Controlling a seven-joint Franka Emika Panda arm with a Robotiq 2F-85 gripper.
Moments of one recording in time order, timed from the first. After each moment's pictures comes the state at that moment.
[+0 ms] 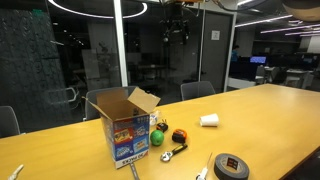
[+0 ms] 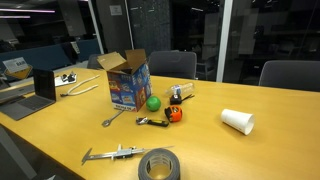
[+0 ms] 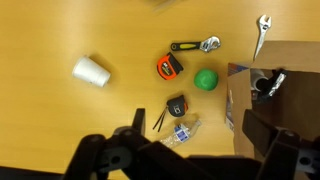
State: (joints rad) arm 0.16 0.44 0.11 -0.85 -0.17 1.20 0.11
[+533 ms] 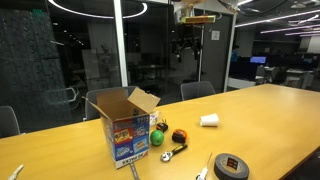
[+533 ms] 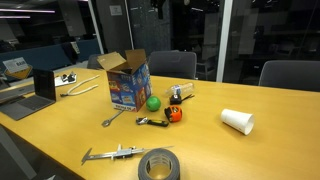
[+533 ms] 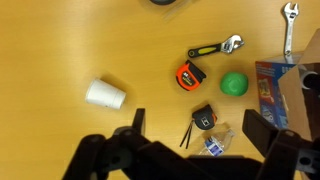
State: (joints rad) arm 0.05 0.29 0.09 -1.25 -0.13 1.43 0.18
